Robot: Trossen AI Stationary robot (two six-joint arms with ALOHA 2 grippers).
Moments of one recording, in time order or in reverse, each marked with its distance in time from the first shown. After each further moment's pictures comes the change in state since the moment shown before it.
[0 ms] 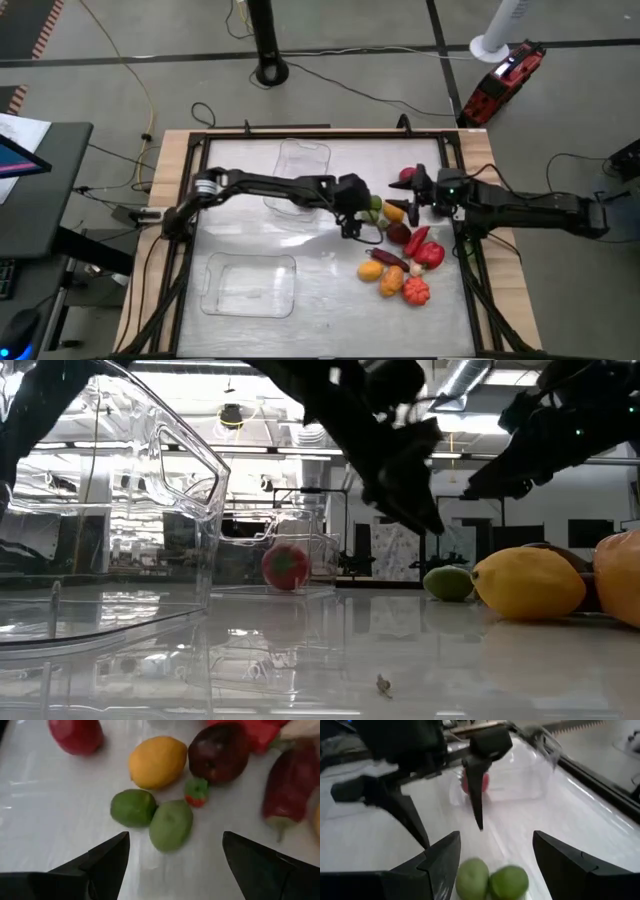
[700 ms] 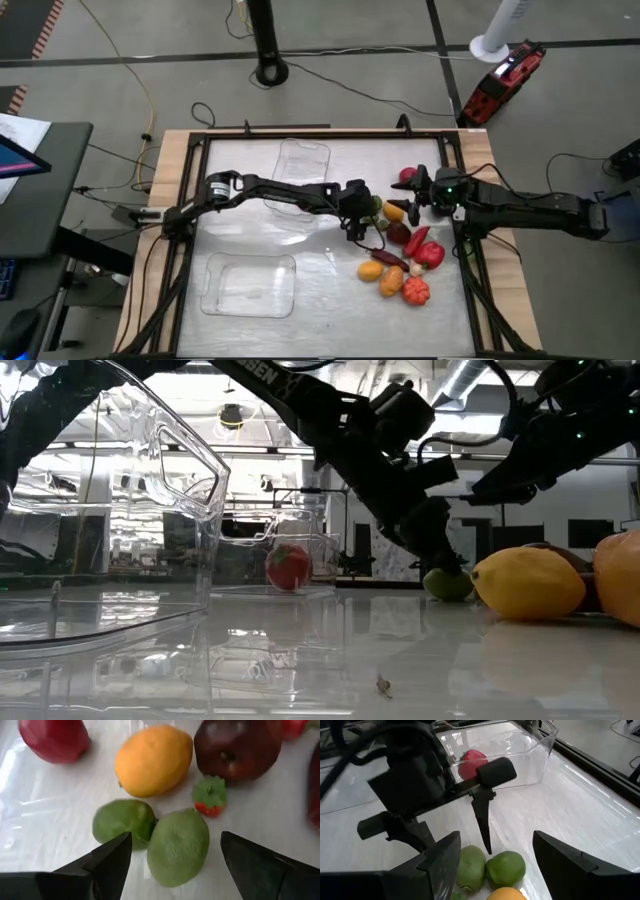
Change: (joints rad) left arm 0.007 0.099 -0.046 0.216 -0.005 0.081; right arm -0.013 0.002 0.004 -0.049 0.002 0.029
